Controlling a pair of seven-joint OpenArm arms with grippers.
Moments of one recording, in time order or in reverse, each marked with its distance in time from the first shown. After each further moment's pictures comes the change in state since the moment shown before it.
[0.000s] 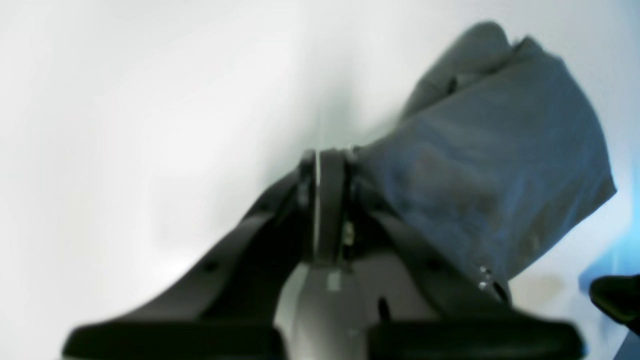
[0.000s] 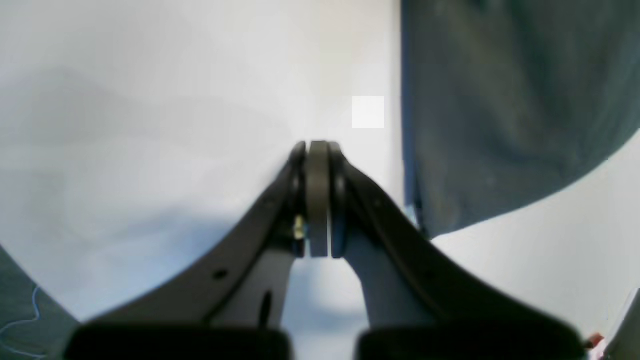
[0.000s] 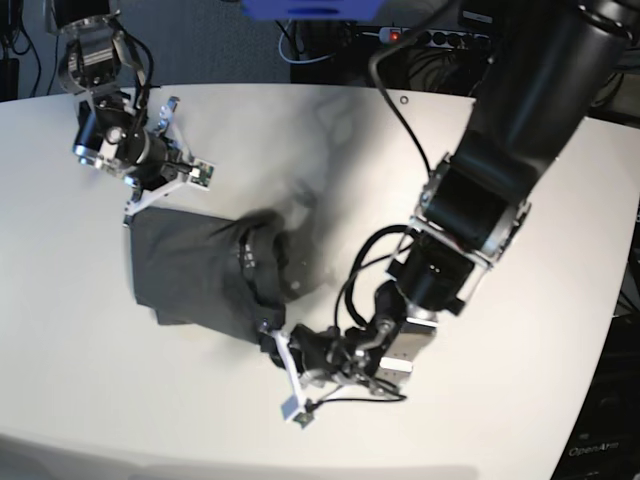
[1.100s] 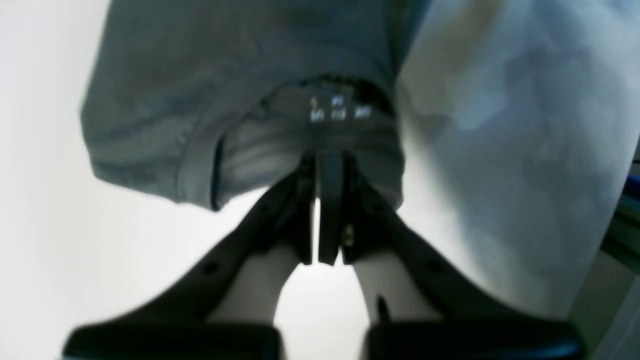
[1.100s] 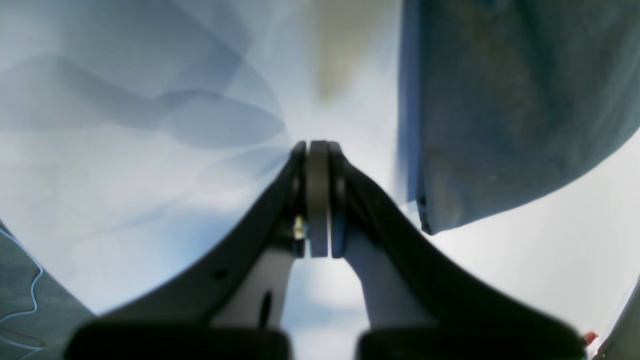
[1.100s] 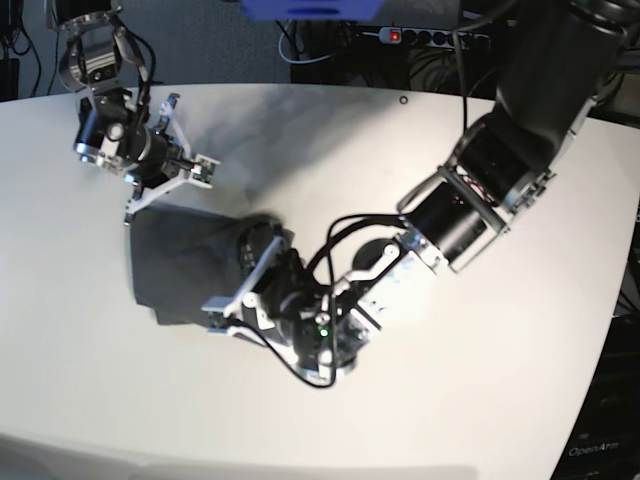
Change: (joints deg) left arm 9.3 -7.0 17.9 47.0 -2.1 -11.4 39.8; right arm -0.3 -0.3 0.1 1.5 0.0 0.0 -1.8
